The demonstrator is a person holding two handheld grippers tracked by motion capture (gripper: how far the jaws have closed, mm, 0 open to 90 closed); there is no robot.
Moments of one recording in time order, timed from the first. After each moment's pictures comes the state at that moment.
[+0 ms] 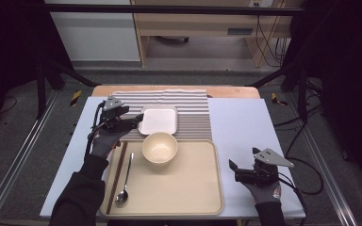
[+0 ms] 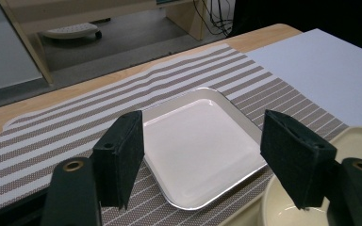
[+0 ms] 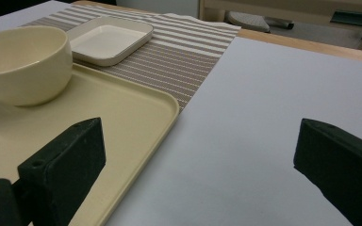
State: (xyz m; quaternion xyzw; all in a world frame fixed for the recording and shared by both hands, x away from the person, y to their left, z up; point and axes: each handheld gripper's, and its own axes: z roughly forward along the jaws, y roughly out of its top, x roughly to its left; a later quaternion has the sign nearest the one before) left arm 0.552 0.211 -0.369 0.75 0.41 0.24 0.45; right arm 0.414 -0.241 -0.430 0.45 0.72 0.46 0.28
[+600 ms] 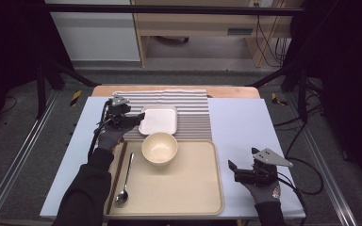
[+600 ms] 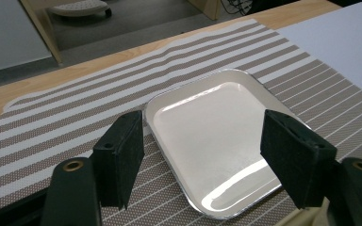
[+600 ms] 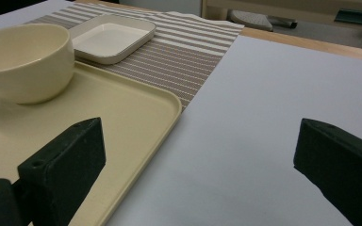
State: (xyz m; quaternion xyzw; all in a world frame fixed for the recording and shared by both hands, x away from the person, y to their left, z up) left arm 0.586 0.208 -0.397 0.76 0.44 0.24 0.41; right arm 0.415 -0.240 -0.431 0.44 0.72 0.46 0.28
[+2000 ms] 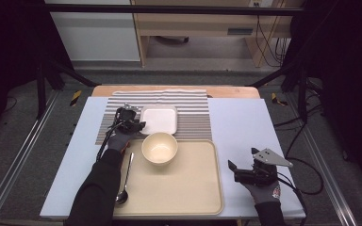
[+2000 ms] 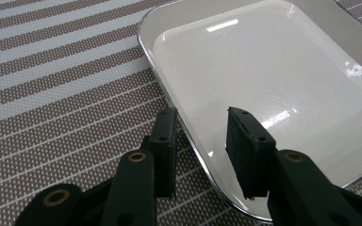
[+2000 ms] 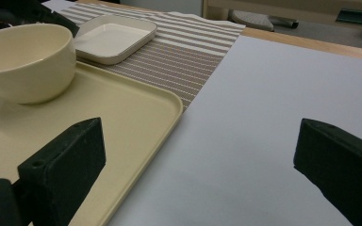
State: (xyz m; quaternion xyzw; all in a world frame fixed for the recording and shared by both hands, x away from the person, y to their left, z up) left arm 0.621 0.198 -0.465 0.79 0.49 0.19 0.33; right arm 0.415 -0.240 -0.431 0.44 0.72 0.46 0.28
